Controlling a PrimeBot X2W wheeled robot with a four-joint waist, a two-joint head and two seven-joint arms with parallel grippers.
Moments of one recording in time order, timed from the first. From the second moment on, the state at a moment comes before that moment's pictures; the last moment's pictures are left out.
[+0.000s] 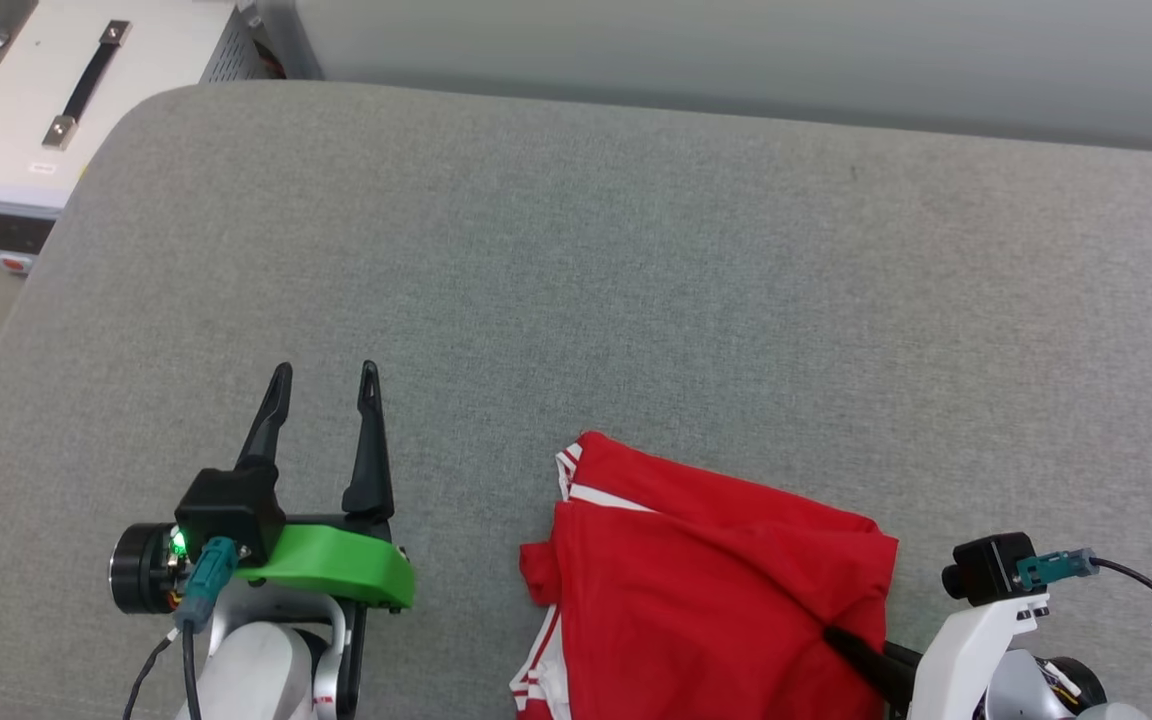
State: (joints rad) left arm -0.14 0.25 -0.28 0.05 -0.34 0.21 -0.26; right arm 0.02 -0.31 0.28 0.06 0.75 0.13 0.52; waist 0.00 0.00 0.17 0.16
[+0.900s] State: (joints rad) left arm -0.17 0.28 -0.31 -0.06 -0.29 0.21 -0.22; right arm -0.27 -0.50 0.23 0.12 0.69 0.13 0.62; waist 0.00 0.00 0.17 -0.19
